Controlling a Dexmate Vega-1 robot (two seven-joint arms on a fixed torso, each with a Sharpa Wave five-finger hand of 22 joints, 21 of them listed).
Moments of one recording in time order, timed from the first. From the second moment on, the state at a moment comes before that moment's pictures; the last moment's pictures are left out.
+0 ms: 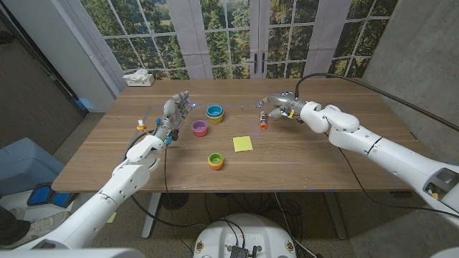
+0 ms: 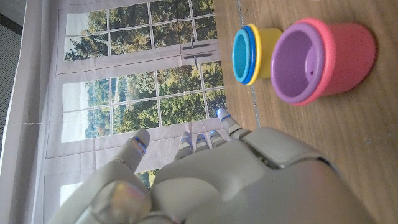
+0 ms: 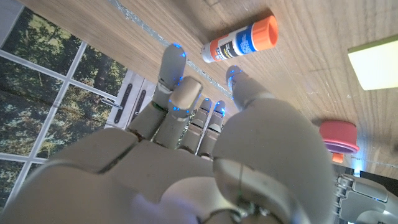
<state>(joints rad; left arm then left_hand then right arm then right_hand) 1.02 0.60 0.28 -1.57 -0.82 -0.21 -0.05 0.05 0.09 0.69 0.08 0.23 -0.02 -0.03 0.18 0.17 -0.15 -0.06 0.19 0.17 -0.17 -0.03 0.19 0.18 -0.12 -0.04 0.55 0.16 -0.53 -0.76 -0.81 -1.59 -0.75 -0.02 0.10 1.10 0.01 0.58 -0.18 0.18 0.50 -0.18 0.22 0.20 0.50 -0.21 0.20 0.21 1.16 -0.22 1.51 1.22 0.88 -0.11 1.55 0.24</state>
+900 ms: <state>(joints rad) 1.01 0.60 0.28 -1.57 -0.83 -0.20 -0.04 0.04 0.08 0.69 0.08 0.24 -0.02 -0.03 0.18 0.17 -0.15 -0.06 0.19 0.17 -0.17 -0.03 0.19 0.18 -0.11 -0.03 0.54 0.16 -0.50 -0.73 -0.85 -1.50 -0.79 0.01 0.06 1.13 0.03 0.57 -0.18 0.18 0.53 -0.20 0.22 0.20 0.53 -0.22 0.20 0.22 1.16 -0.21 1.51 1.22 0.87 -0.11 1.55 0.24</state>
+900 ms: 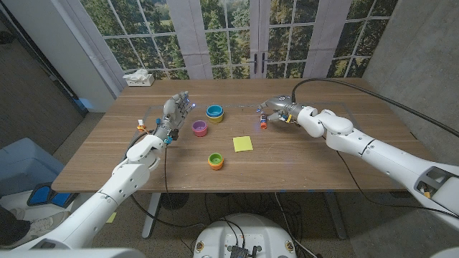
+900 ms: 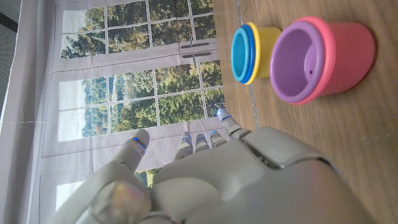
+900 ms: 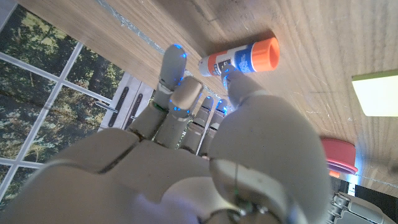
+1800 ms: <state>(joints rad) 1.01 0.60 0.28 -1.57 -0.84 -0.18 -0.04 0.04 0.08 0.69 0.08 0.24 -0.02 -0.04 0.18 0.17 -0.15 -0.06 0.19 0.17 -0.17 -0.03 0.19 0.18 -0.11 -0.03 0.52 0.17 -0.48 -0.71 -0.90 -1.44 -0.80 0.06 0.05 1.16 0.03 0.54 -0.17 0.18 0.56 -0.20 0.23 0.20 0.57 -0.21 0.21 0.22 1.16 -0.21 1.50 1.22 0.85 -0.11 1.55 0.23</state>
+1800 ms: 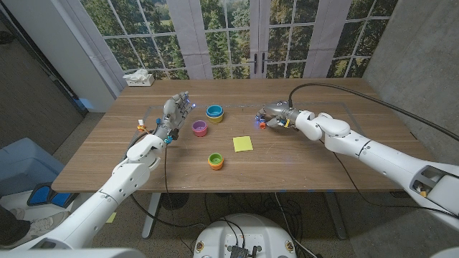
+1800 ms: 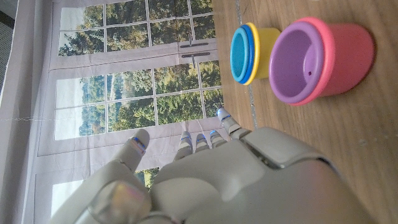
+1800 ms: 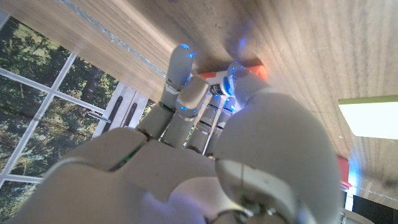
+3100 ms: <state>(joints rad) 0.98 0.60 0.28 -1.55 -0.84 -0.16 -0.06 0.04 0.08 0.69 0.08 0.24 -0.02 -0.04 0.18 0.17 -0.15 -0.06 0.19 0.17 -0.17 -0.03 0.18 0.18 -0.10 -0.03 0.51 0.17 -0.45 -0.67 -0.95 -1.31 -0.81 0.14 -0.06 1.27 0.07 0.52 -0.18 0.17 0.90 -0.06 0.34 0.21 0.88 -0.06 0.30 0.30 1.14 -0.22 1.50 1.22 0.83 -0.10 1.56 0.25</state>
